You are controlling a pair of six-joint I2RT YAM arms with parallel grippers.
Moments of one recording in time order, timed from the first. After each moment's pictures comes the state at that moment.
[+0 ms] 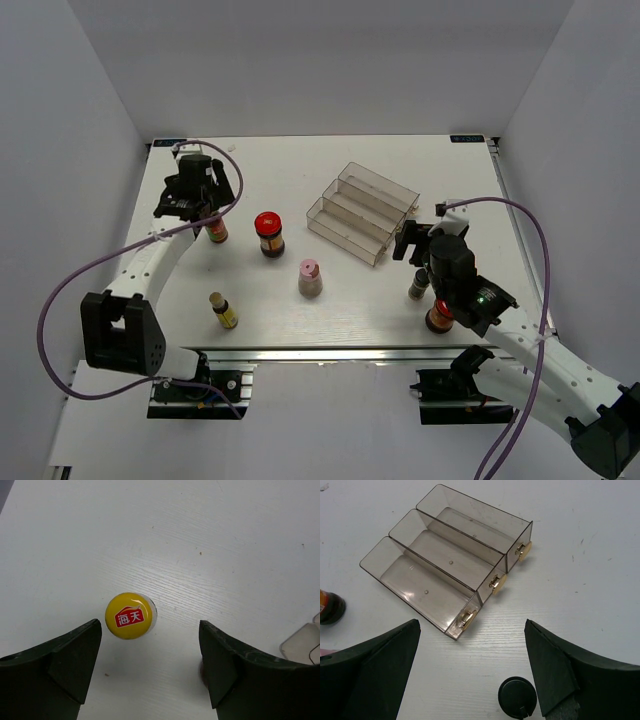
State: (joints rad) left arm -0.15 1.40 1.14 -0.37 -0.35 -0.34; right arm 0.69 0.79 0.62 -0.17 0.53 0.33
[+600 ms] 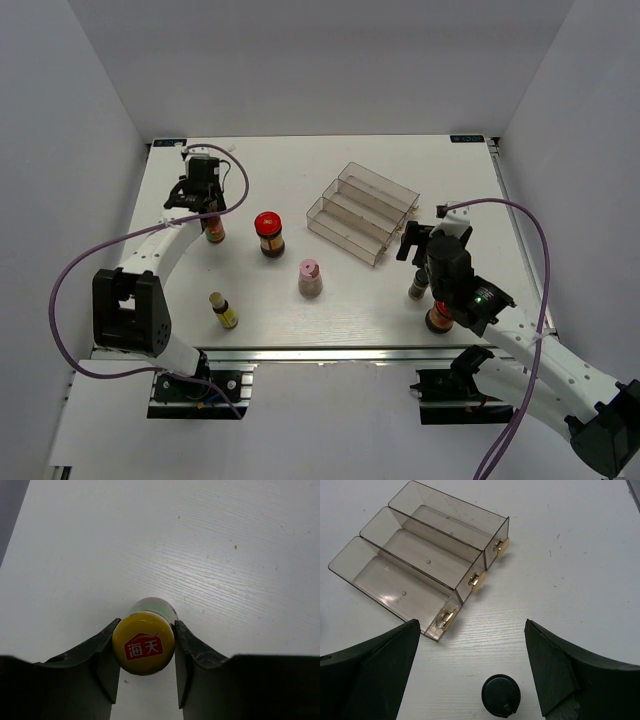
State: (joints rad) left arm -0.15 1.52 1.15 -0.35 -0.44 -0.26; right arm 0.69 0.80 0.62 -0.18 0.61 0.32
